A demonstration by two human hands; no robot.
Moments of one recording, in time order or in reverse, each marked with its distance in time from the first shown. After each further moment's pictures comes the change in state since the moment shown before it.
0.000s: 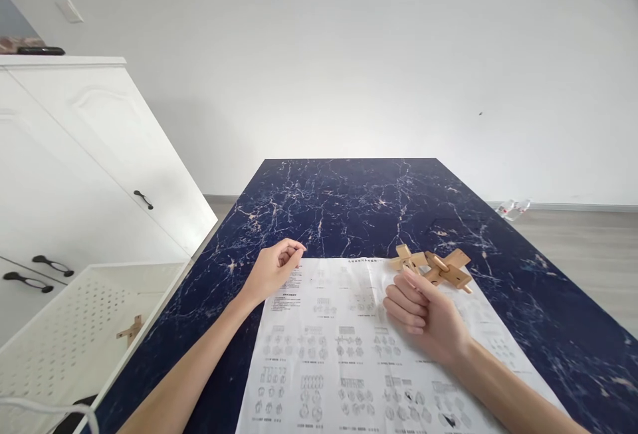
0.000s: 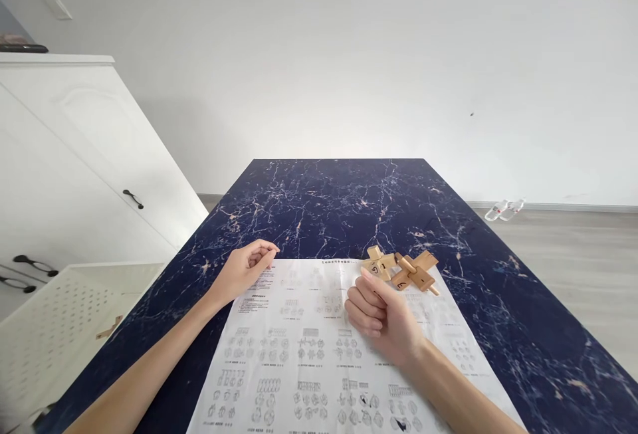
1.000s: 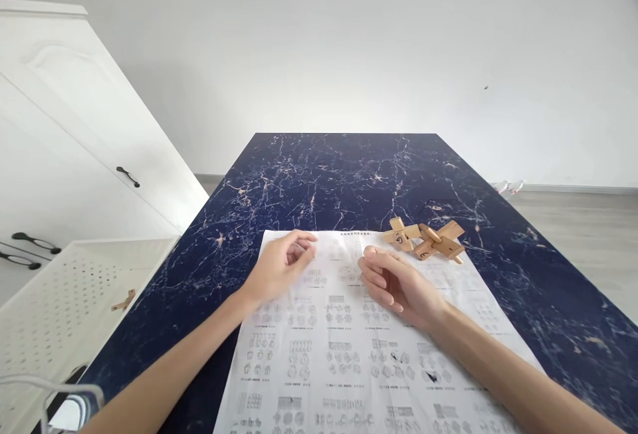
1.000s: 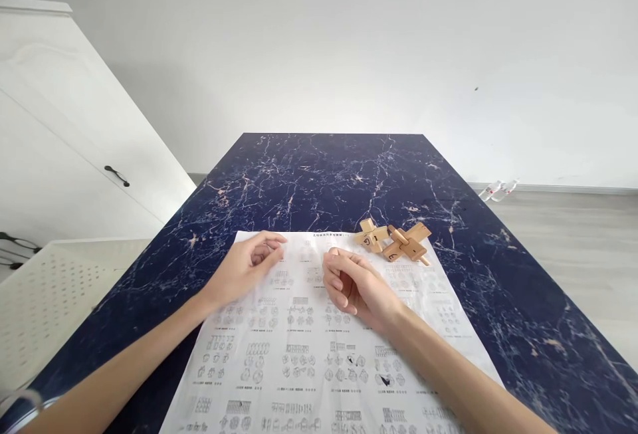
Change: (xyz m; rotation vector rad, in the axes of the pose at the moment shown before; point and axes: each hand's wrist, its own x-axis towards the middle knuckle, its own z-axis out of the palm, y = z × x) left_hand -0.028 0.033 0.033 -0.078 -0.127 -0.029; right_hand 0.004 0.001 0.012 -0.317 0.090 0.126
